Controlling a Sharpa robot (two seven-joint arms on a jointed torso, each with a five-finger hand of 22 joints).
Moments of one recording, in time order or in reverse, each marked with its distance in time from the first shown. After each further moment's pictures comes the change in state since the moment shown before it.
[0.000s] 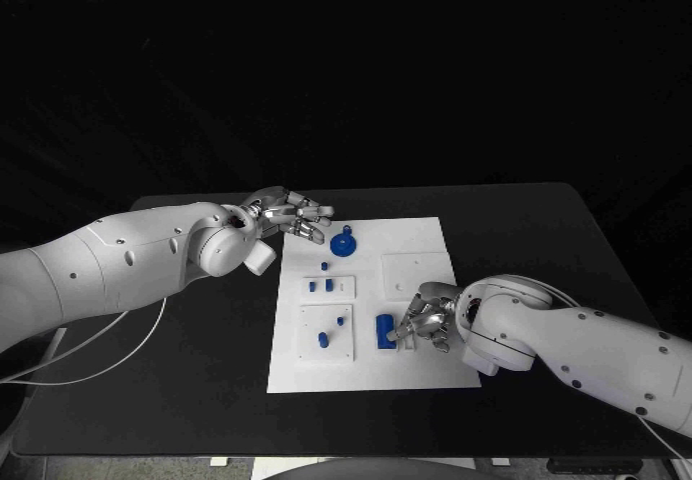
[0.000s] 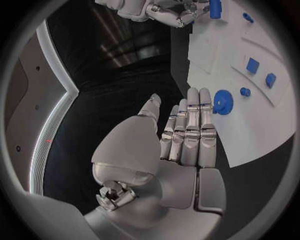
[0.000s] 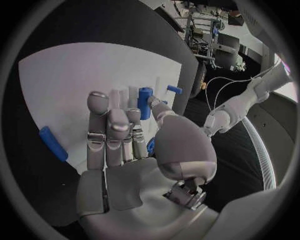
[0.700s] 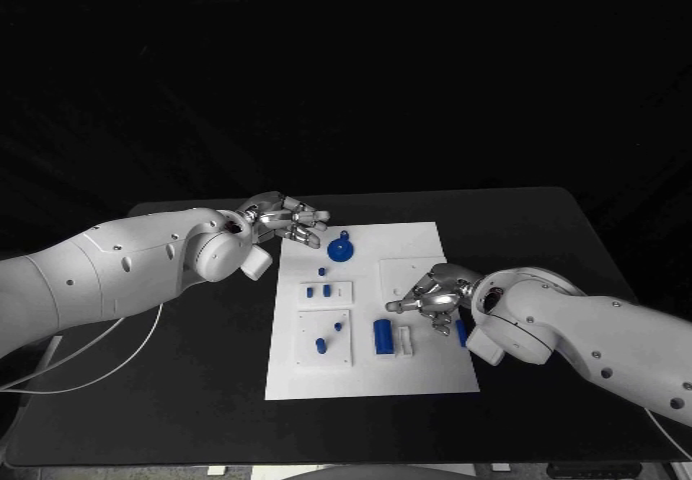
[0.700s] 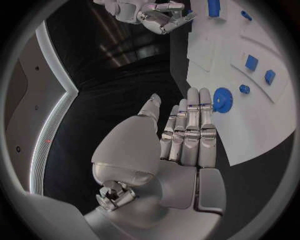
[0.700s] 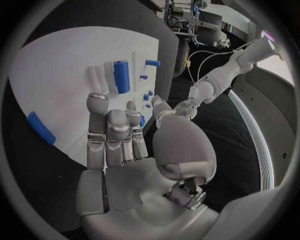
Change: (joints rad) left arm 0.000 0.002 0.000 -0.012 0.000 0.000 0.000; left_hand 0.000 0.000 0.000 0.000 0.000 0.000 0.000 0.000 0.000 0.000 0.000 0.000 0.000 0.000 0.000 0.000 0.000 0.000 0.000 0.000 0.000 -0.001; right arm 0.000 -0.072 0.064 0.034 0.165 -0.115 0.130; right_hand 0.028 0.016 -0.120 0.062 0.002 -0.030 0.012 0.001 0.016 0.020 0.009 0.043 0.052 0.000 0.000 0.009 0.003 0.000 0.000 0.000 0.024 0.007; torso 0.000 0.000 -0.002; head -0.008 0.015
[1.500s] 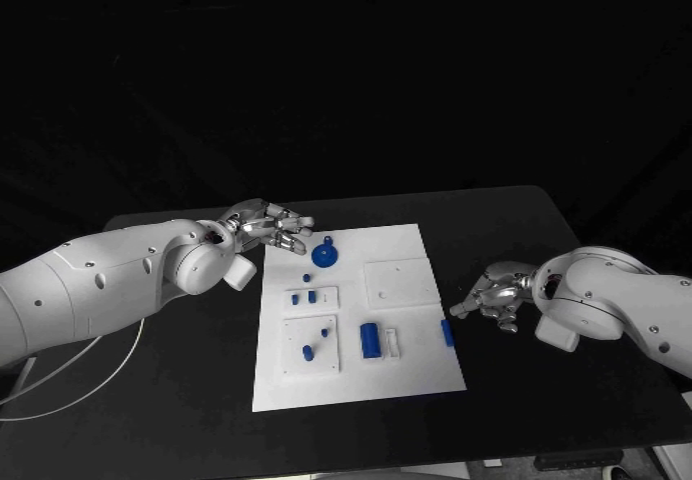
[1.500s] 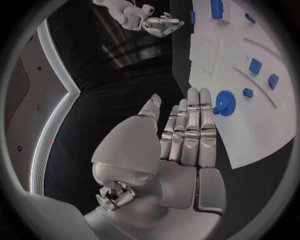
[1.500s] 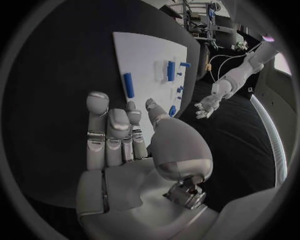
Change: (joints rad) left arm 0.000 -0.005 0.000 0.014 0.000 0.003 0.017; left_hand 0.000 0.000 0.006 -0.006 0.000 0.000 0.000 0.000 0.000 0.000 0.000 0.000 0.000 0.000 0.000 0.000 0.001 0.000 0.000 0.000 0.000 0.000; right arm 0.008 -0.195 0.067 -0.080 -0.049 0.277 -0.059; right_hand -0.025 0.091 0.067 -0.109 -0.112 -0.033 -0.007 0.000 0.118 0.005 -0.005 -0.040 -0.020 -0.005 -0.006 -0.012 -0.005 -0.015 0.002 -0.010 -0.020 0.000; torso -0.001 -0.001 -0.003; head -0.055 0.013
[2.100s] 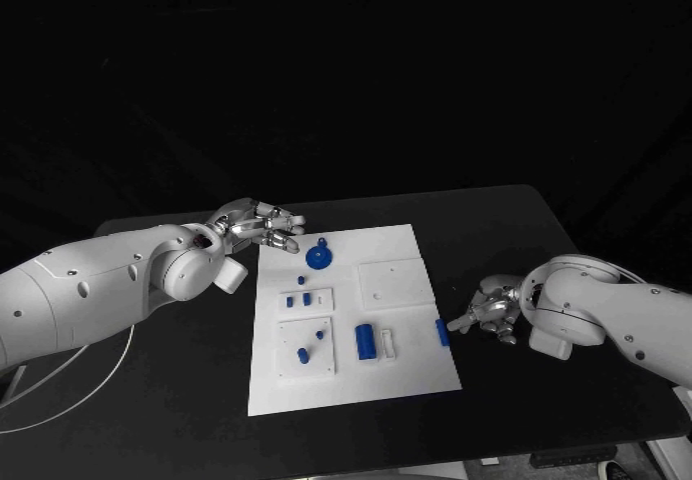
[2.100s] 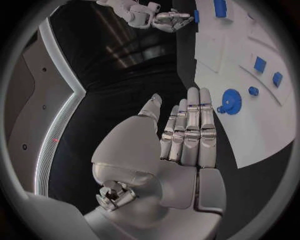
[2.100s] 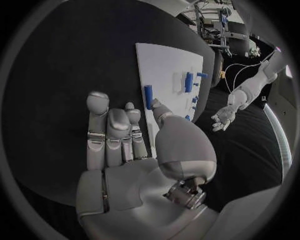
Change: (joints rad) left arm 0.000 -0.016 0.000 0.016 0.001 0.001 0.061; left_hand 0.000 0.000 0.005 -0.019 0.000 -0.005 0.005 0.000 0.000 0.000 0.000 0.000 0.000 0.000 0.000 0.000 0.000 0.000 0.000 0.000 0.000 0.000; right arm -0.029 0.021 -0.005 0.001 -0.082 0.025 -0.114; right_hand -0.026 -0.093 0.066 0.100 -0.030 -0.029 0.019 0.000 -0.088 -0.004 0.007 -0.007 -0.006 0.000 0.008 0.000 0.004 0.000 0.000 0.011 -0.001 0.000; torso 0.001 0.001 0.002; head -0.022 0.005
